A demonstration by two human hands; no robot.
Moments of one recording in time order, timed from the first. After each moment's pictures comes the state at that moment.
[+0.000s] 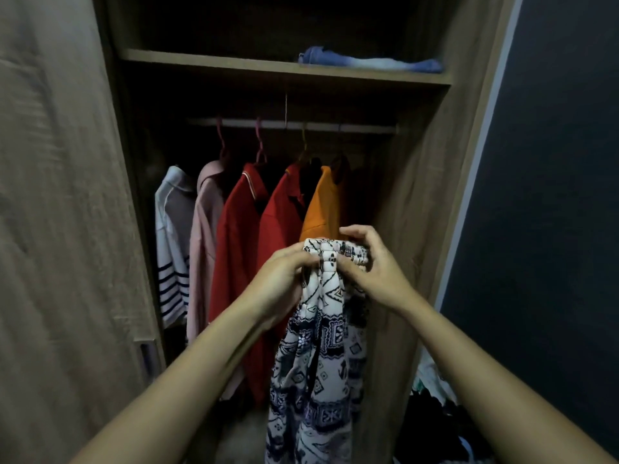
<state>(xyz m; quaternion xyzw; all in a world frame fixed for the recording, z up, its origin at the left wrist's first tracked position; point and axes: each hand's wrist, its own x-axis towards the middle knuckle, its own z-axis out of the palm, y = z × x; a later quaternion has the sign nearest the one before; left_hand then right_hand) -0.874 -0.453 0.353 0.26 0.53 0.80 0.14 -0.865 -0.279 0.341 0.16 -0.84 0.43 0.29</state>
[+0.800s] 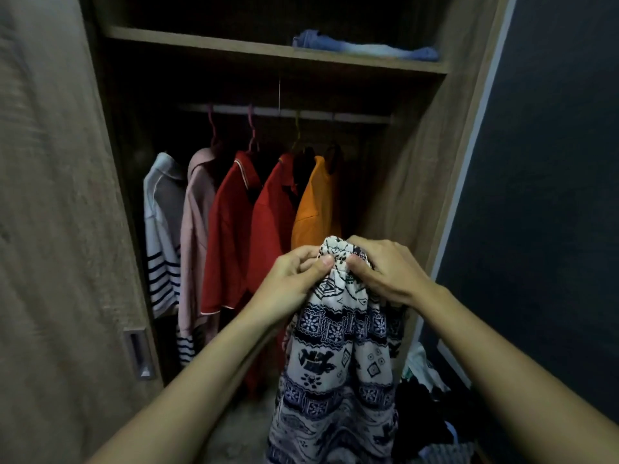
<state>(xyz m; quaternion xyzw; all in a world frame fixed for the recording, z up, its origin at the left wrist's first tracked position) -0.870 -0.444 0.322 0.30 0.62 0.72 0.07 -0.850 -0.259 0.352 0.18 -0.94 0.11 0.27</state>
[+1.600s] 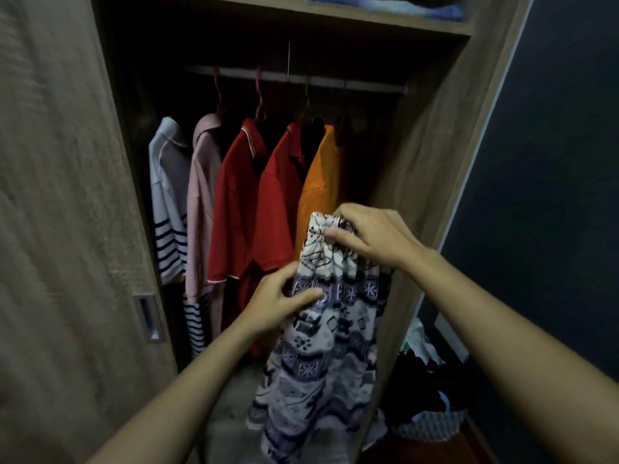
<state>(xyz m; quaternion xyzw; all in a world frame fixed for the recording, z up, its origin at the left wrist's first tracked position) -0.888 -0.476 0.239 0.35 0.74 0.57 -0.05 -0.867 -0.279 0.353 0.21 -0.95 0.01 0.24</state>
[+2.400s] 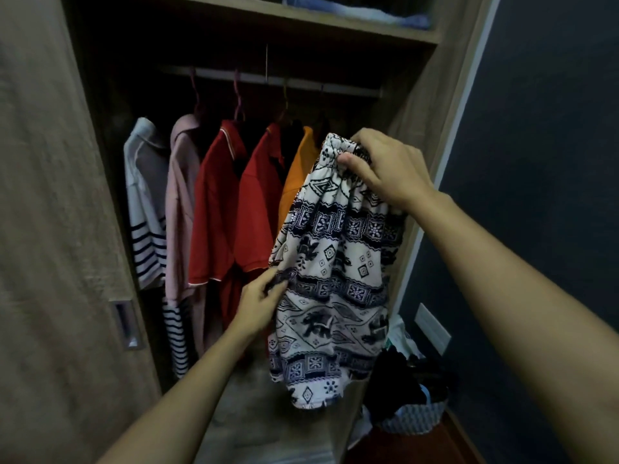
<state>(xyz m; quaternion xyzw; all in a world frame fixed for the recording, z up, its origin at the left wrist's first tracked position) -0.913 -0.461 0.196 0.26 0.75 0.60 -0.11 -0.860 -0.255 0.427 0.11 -0.92 -0.01 0.38</state>
